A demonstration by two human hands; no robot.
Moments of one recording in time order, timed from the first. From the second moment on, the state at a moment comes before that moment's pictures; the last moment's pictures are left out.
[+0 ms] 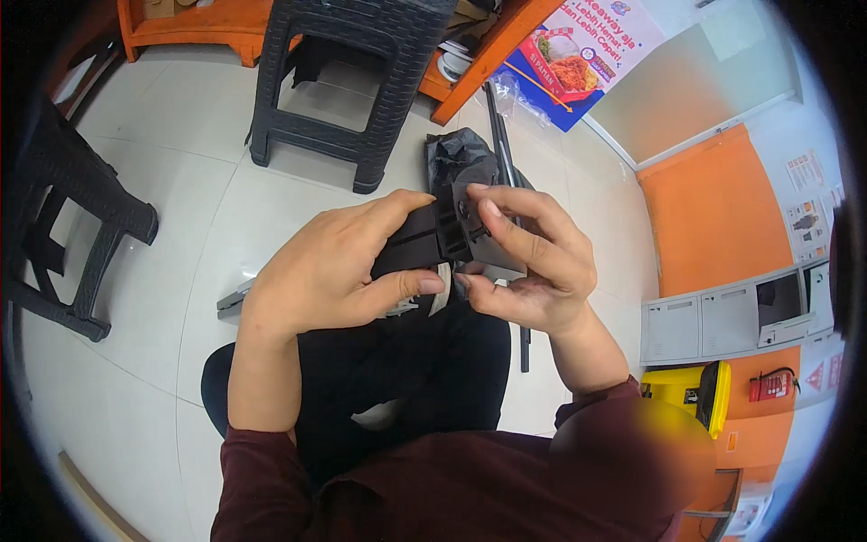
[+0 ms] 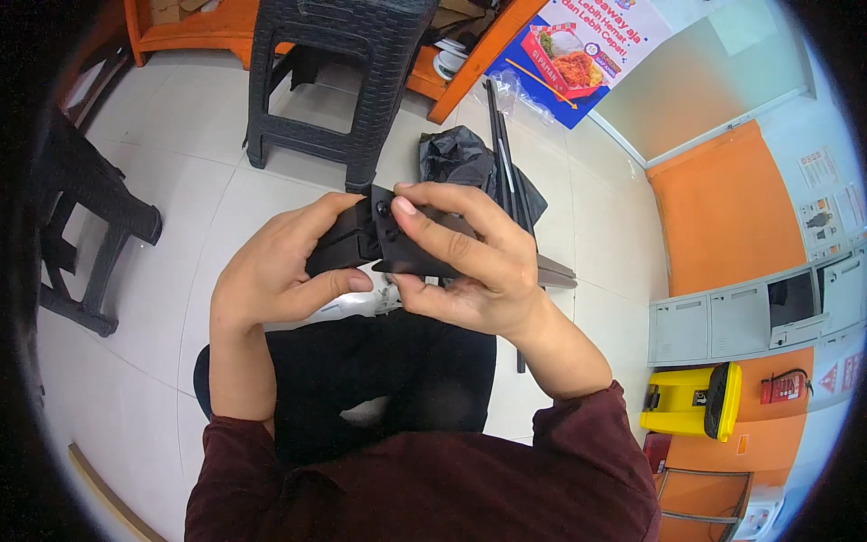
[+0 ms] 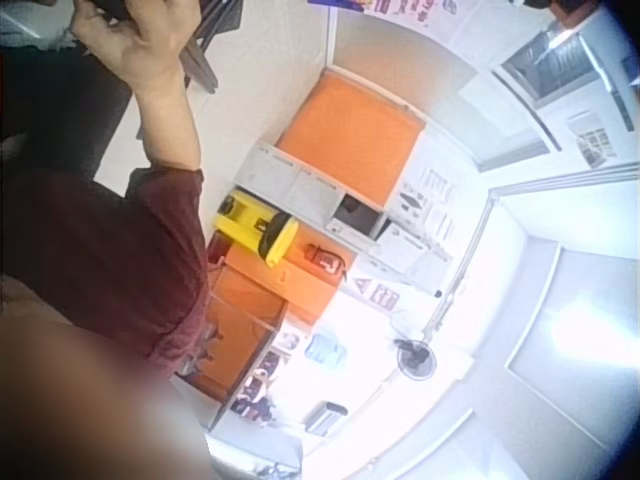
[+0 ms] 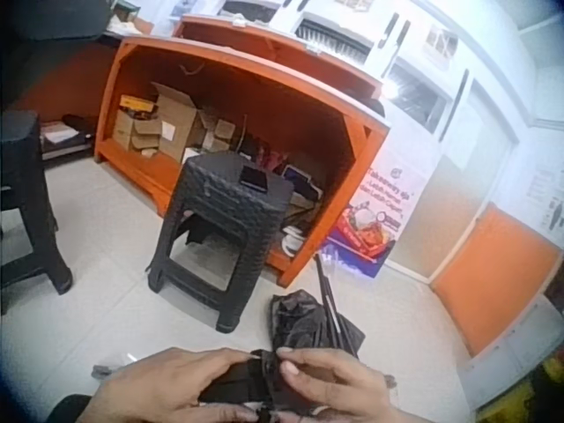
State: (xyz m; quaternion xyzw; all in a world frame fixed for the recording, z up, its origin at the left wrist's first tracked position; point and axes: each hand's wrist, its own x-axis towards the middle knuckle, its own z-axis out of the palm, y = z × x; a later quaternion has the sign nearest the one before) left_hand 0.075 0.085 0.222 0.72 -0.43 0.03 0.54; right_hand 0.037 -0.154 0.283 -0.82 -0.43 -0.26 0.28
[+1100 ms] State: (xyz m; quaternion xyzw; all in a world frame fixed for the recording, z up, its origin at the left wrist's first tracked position) left_hand 0.078 0.102 0.225 0.67 -0.45 -0.06 0.59; right_hand 0.026 -0.141 0.272 -0.81 -0.41 -0.28 0.32
